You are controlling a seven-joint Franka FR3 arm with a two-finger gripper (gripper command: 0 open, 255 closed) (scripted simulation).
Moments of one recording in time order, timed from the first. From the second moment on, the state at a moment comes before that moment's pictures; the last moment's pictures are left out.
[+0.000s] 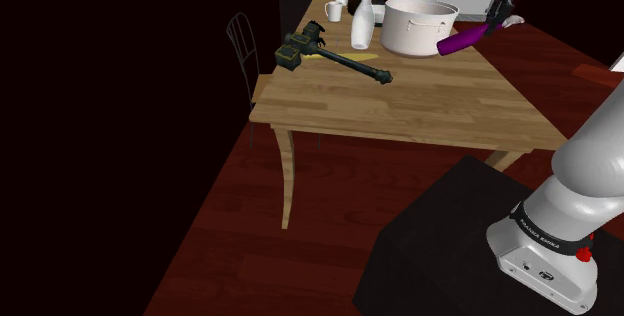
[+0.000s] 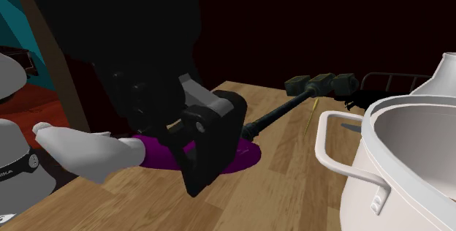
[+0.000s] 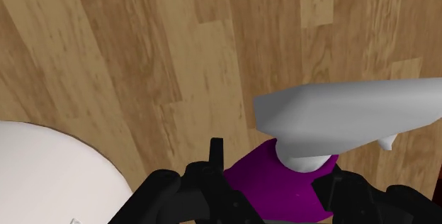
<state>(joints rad) -0.35 0.18 -0.56 -1.64 0.27 1.72 -1.49</state>
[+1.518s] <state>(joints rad) -0.35 0.26 -0.54 -1.86 0.33 2.00 -1.57</state>
